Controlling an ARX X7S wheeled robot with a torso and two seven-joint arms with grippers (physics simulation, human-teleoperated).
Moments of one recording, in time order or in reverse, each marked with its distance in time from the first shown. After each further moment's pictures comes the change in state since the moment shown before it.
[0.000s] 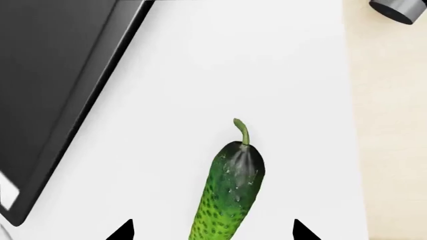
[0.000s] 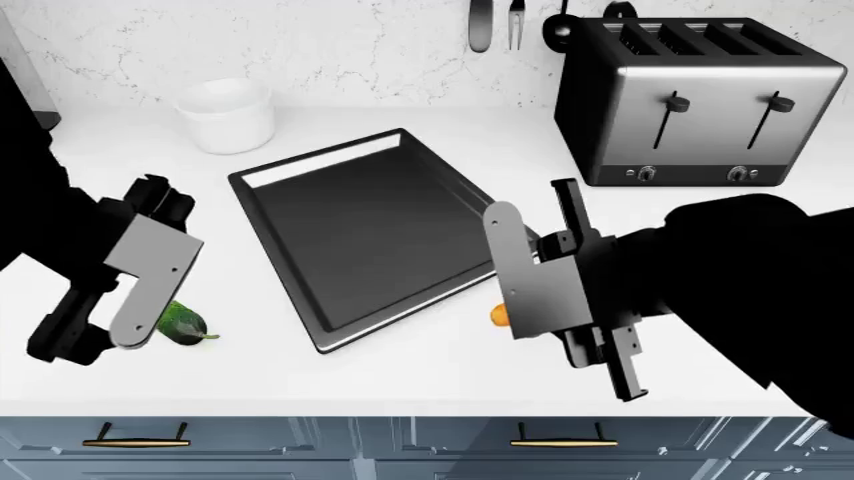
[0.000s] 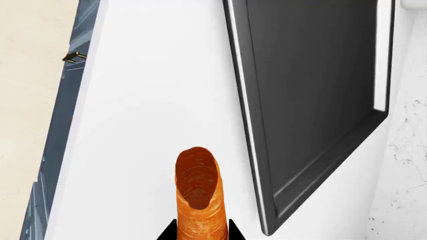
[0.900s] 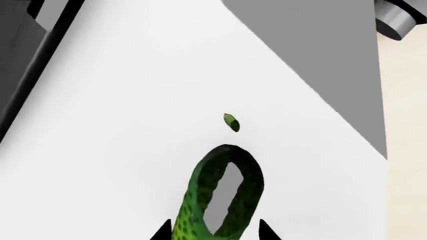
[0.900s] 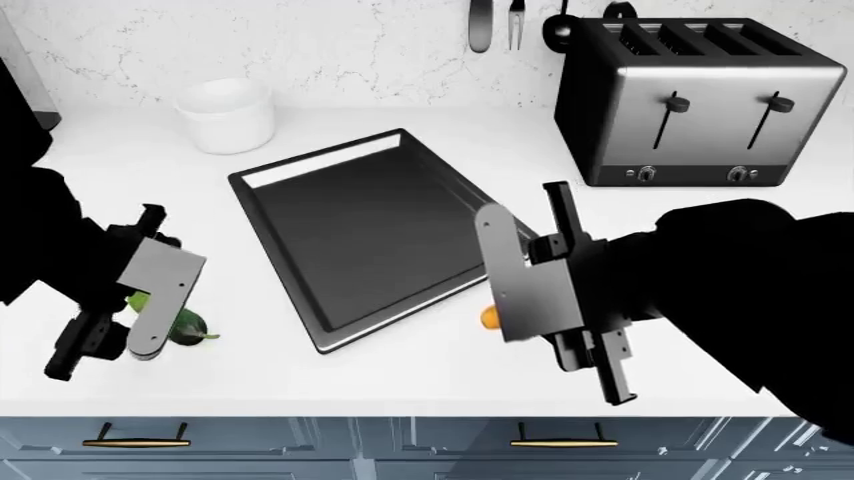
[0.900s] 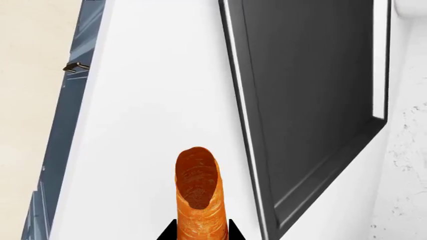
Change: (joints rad) left arm 0.091 0.033 0.019 -0.133 -0.021 0.014 -0.063; right arm -0.020 -0.014 0.024 -0.012 0.018 0.018 0.018
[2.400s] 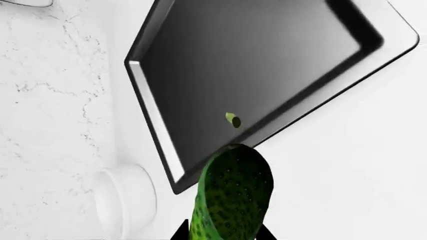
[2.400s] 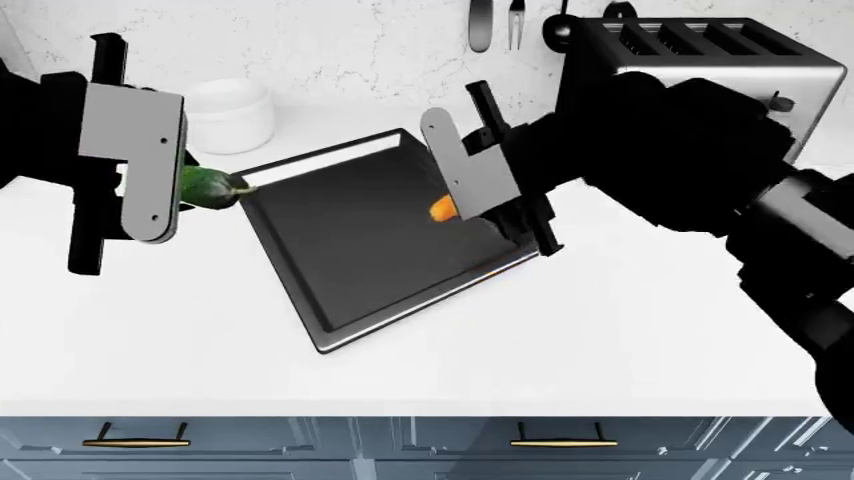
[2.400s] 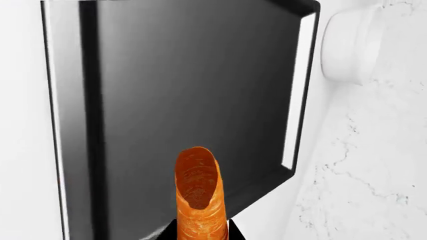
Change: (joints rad) left arm -0.202 -0.068 -0.224 0.379 -0.094 -0.344 -0.128; right arm -0.048 -0.485 0.027 1.232 -0.199 -1.011 -0.095
